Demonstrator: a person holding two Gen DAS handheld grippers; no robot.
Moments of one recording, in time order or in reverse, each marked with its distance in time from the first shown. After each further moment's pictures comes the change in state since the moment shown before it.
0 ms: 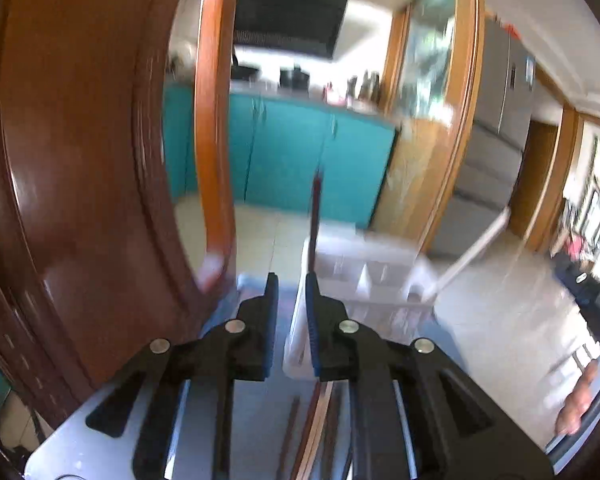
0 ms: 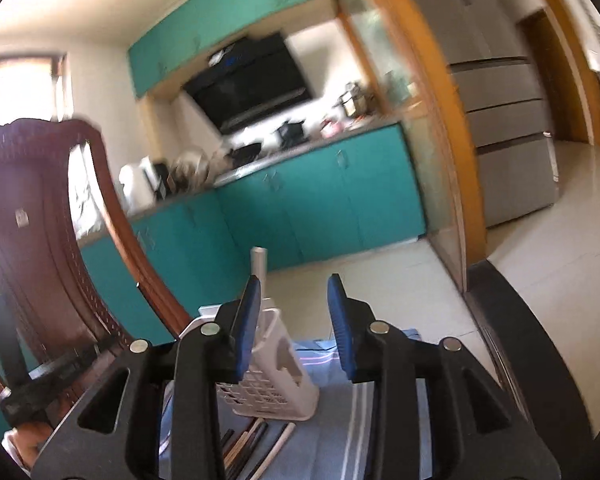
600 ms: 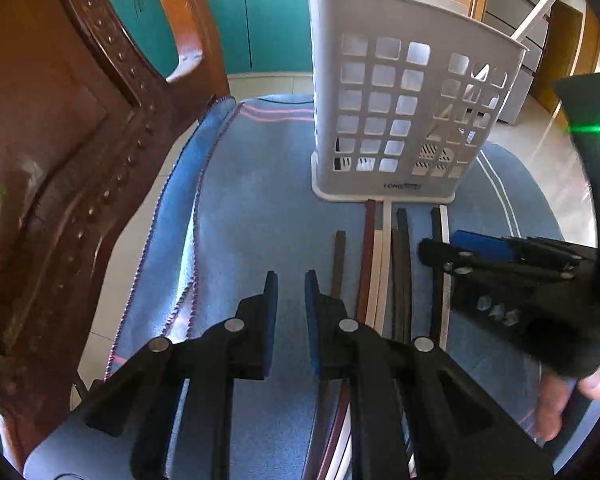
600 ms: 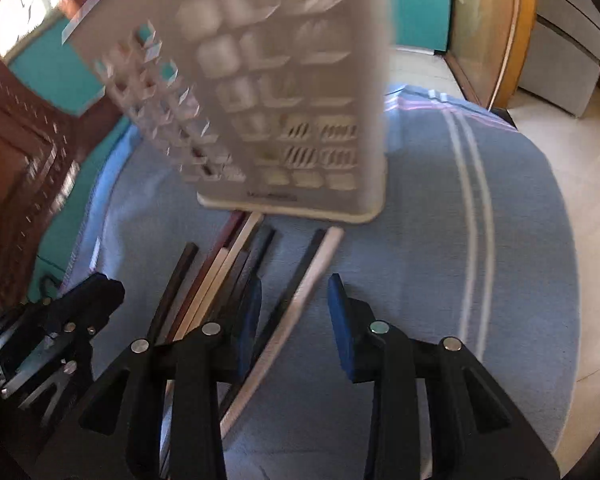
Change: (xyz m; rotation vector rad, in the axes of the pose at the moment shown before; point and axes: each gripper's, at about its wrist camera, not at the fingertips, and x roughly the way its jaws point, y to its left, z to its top) left arm 0.074 -0.004 -0.096 0.155 0.441 0.119; right arm 0.170 0.072 -0.150 -0.230 0.804 -0.115
